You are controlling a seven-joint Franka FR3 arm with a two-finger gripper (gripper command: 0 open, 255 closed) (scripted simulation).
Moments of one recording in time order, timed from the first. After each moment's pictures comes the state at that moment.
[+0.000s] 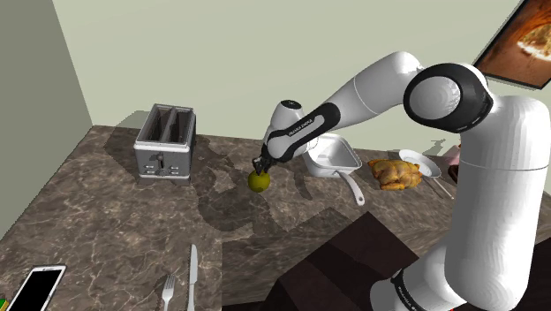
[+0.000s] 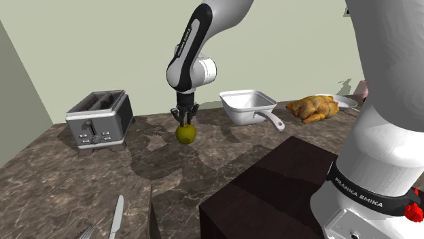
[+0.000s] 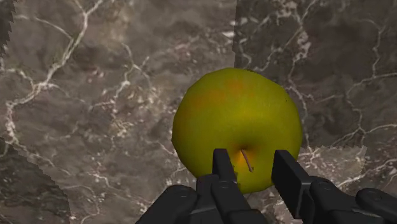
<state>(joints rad) 0.05 0.56 0.03 -2.05 -0.04 2.72 0.12</state>
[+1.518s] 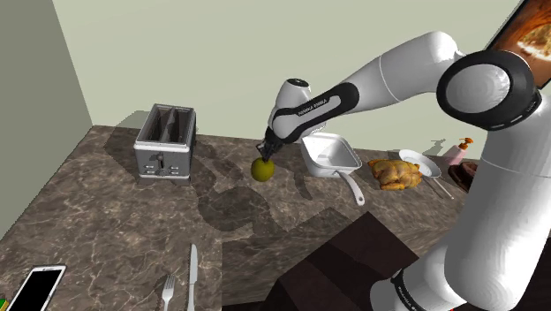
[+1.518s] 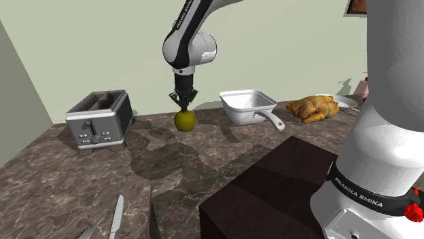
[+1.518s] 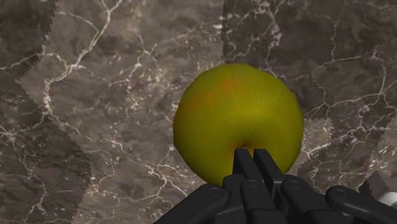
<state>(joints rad) 0.04 0.40 0.04 -2.06 -0.03 2.58 0.12</state>
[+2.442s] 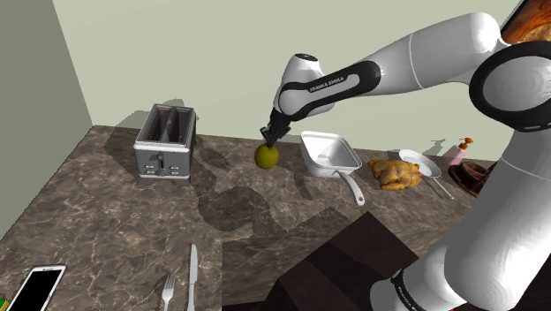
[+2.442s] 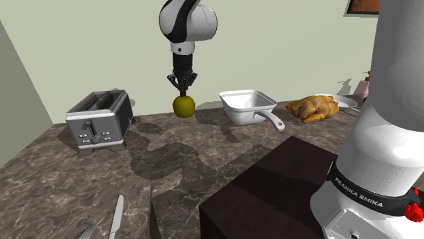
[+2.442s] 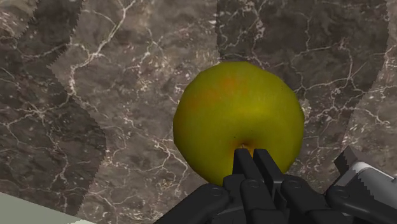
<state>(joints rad) 0.03 0.27 0.05 -2.04 -0.02 2.43 0.11</state>
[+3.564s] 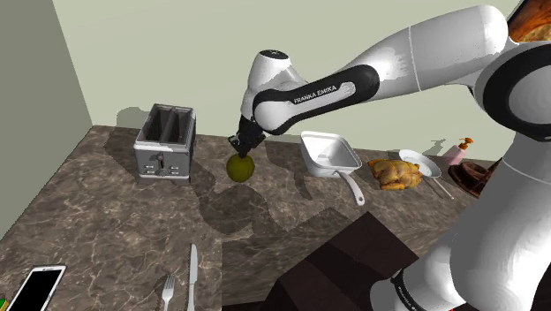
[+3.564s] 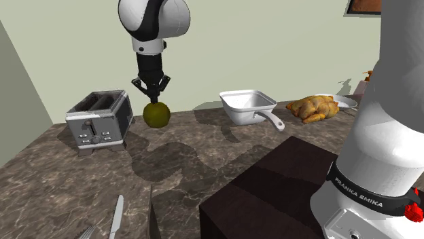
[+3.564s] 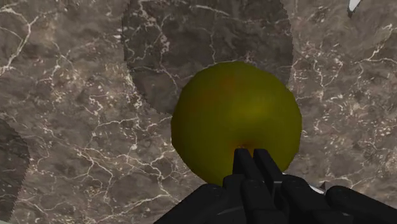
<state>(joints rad) 0.20 0.26 0.12 -2.02 -0.08 2.39 0.39</state>
